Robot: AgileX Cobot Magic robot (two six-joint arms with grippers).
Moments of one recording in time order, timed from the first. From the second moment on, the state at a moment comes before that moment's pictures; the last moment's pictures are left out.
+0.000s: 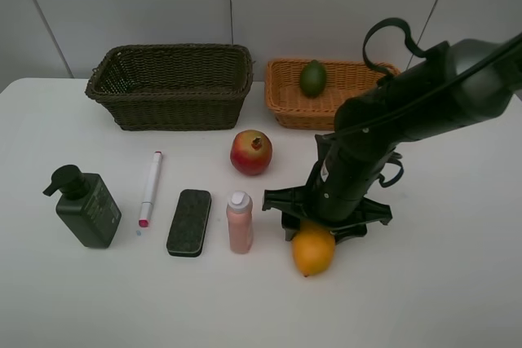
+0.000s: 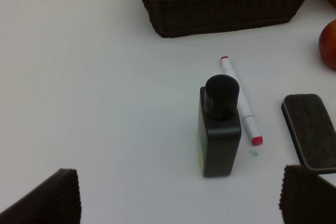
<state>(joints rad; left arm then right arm) 0.01 -0.01 -0.50 -0.08 1.05 0.12 0.69 1.88 -0.90 0.01 0.57 0.76</state>
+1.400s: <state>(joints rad) 0.01 -0.01 -0.50 -0.08 1.05 0.12 0.69 1.75 -1.06 -0.16 0.72 0.76</state>
